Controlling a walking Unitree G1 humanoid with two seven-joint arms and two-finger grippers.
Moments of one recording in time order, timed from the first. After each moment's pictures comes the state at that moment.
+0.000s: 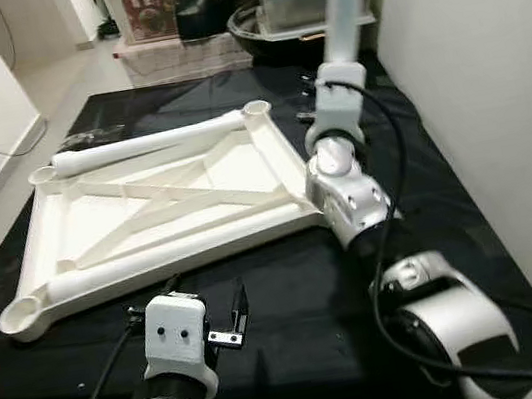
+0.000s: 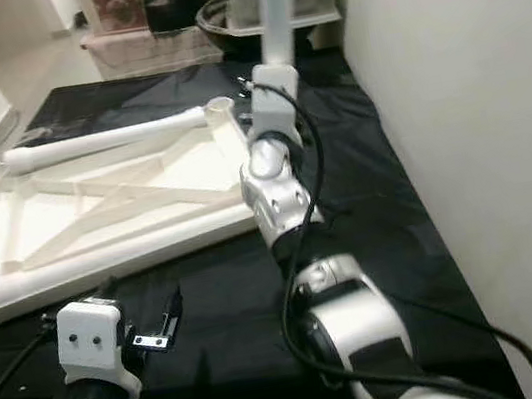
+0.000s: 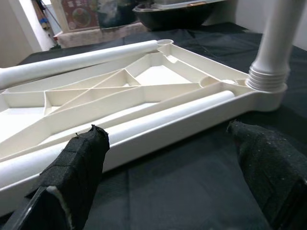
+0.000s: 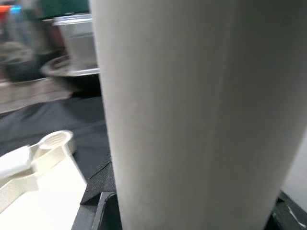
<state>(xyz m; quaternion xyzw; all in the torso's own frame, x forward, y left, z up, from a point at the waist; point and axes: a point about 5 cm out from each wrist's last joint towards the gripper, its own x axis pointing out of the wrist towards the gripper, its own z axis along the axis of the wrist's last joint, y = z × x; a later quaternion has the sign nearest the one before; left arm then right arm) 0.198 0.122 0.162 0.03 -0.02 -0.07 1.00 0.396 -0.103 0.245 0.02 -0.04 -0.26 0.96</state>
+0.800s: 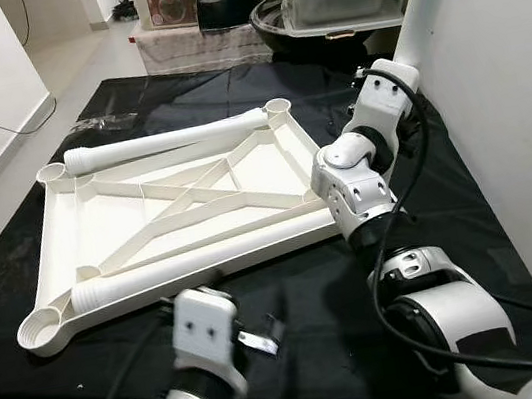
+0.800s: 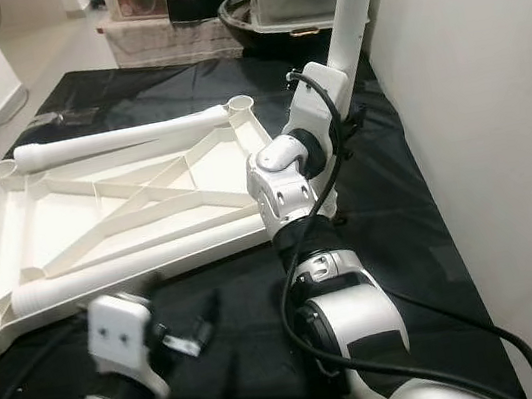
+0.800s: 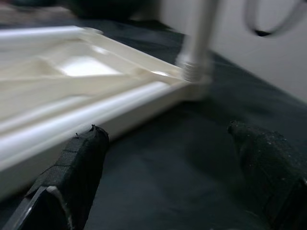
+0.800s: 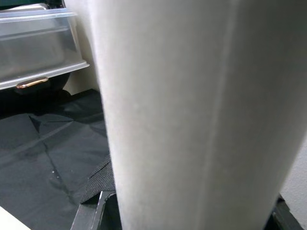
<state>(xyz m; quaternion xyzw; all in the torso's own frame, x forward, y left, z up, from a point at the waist) 0.182 0.079 0.149 -0.03 0.01 -0.27 0.96 0.389 -0.125 0.242 0.05 -0.03 -0.43 0.90</state>
